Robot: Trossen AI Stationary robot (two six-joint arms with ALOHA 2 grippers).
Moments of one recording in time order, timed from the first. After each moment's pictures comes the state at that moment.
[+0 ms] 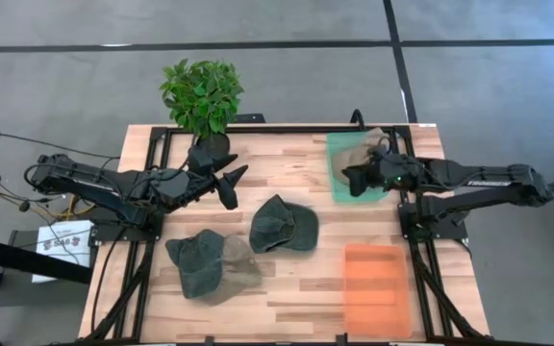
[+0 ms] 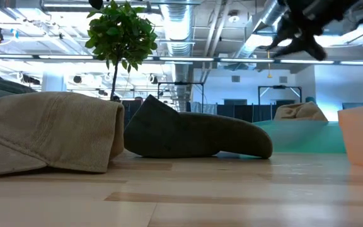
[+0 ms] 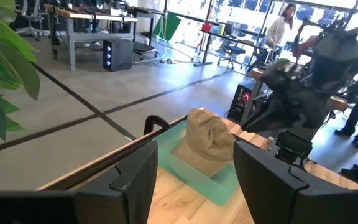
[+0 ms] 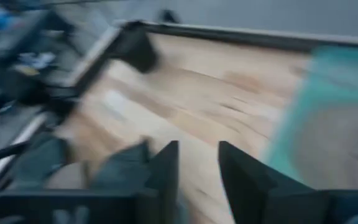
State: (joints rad) left arm -0.20 1.09 0.98 -0.07 -0.82 -0.34; right arm -0.05 0.82 0.75 -0.51 0.37 0.78
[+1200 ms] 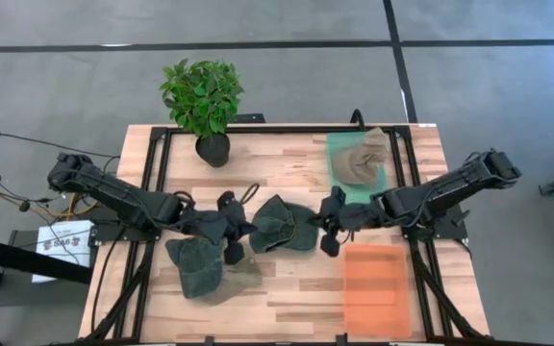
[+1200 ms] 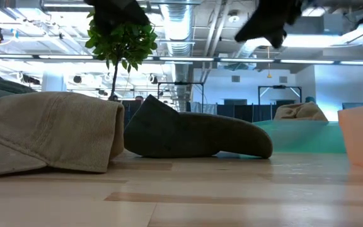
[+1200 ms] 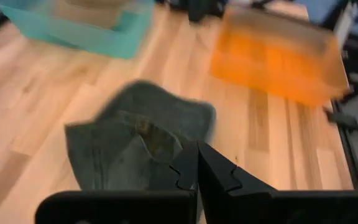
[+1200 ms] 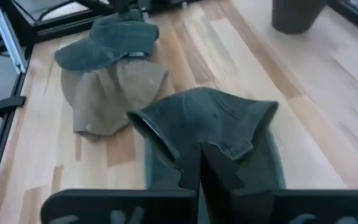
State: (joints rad) left arm -0.33 1.31 0.97 -0.31 -0.35 -0.42; right arm 0.31 1.30 0.91 -0.28 0.34 0.38
